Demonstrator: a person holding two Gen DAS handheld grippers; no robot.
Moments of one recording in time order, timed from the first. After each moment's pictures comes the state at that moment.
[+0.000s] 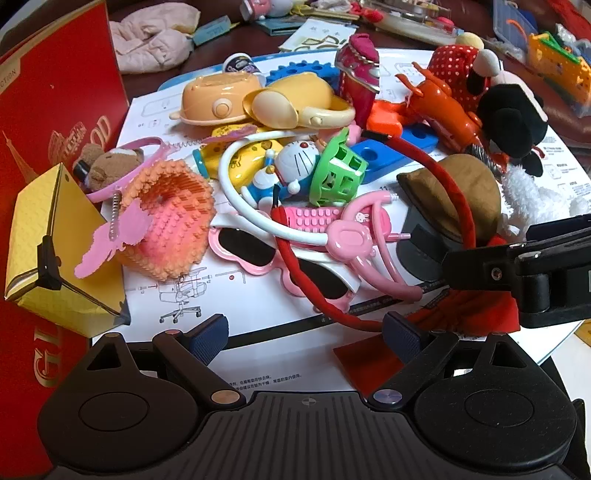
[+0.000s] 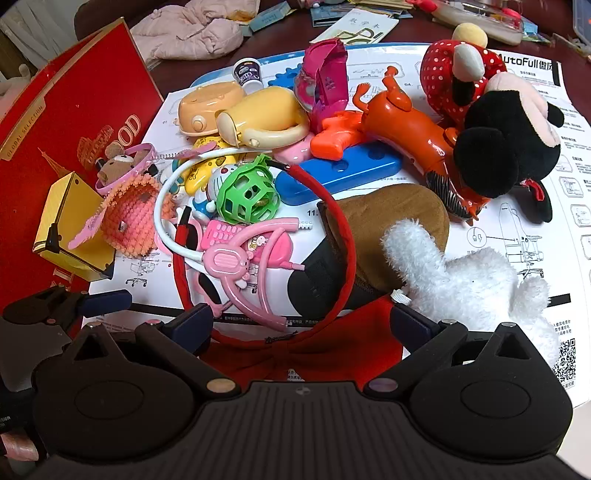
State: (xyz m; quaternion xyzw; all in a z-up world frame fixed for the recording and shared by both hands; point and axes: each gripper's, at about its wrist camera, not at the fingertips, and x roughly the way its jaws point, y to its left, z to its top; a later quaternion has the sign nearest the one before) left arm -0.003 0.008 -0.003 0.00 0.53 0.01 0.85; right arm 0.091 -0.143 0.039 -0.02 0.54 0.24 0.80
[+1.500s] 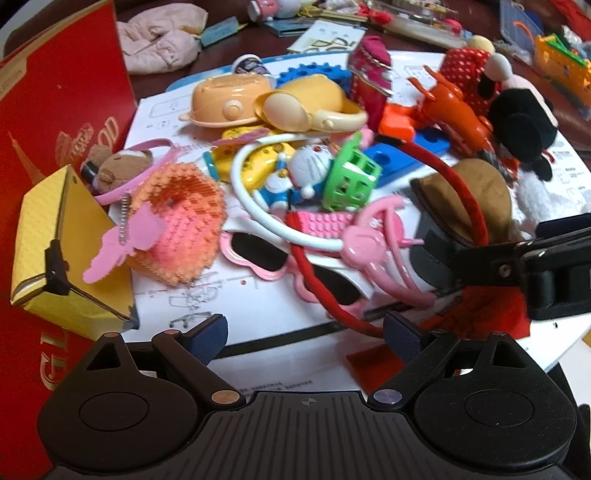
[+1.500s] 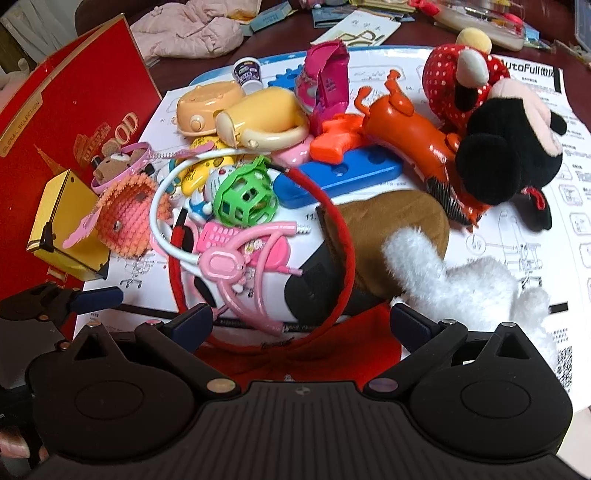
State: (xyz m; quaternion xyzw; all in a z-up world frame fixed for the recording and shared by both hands) left arm 0.000 0.016 -0.004 0.00 0.53 0.02 0.85; right arm 0.099 -0.140 0.038 -0.03 0.54 0.23 0.81
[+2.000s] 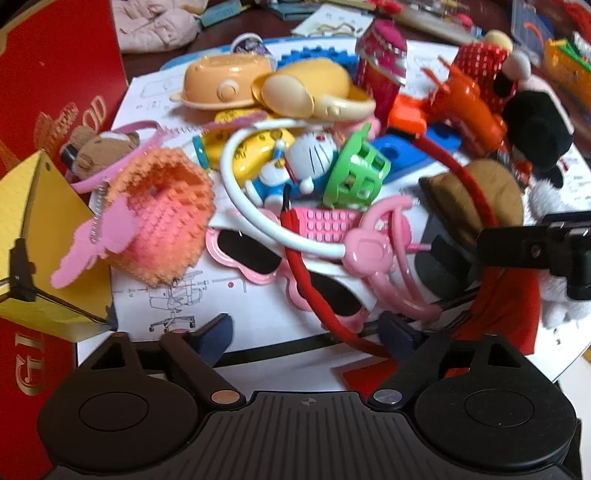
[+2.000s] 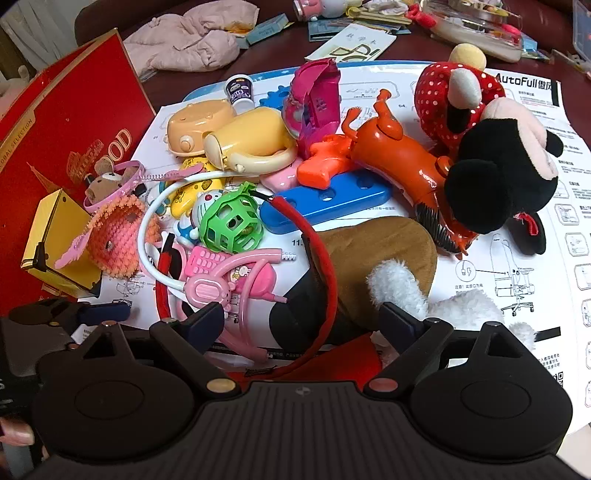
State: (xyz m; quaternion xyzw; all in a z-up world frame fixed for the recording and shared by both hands) left arm 0.021 0.016 -0.025 -0.02 0.55 0.02 0.83; right arm 0.114 -0.144 0.038 -0.03 0.53 0.24 0.81
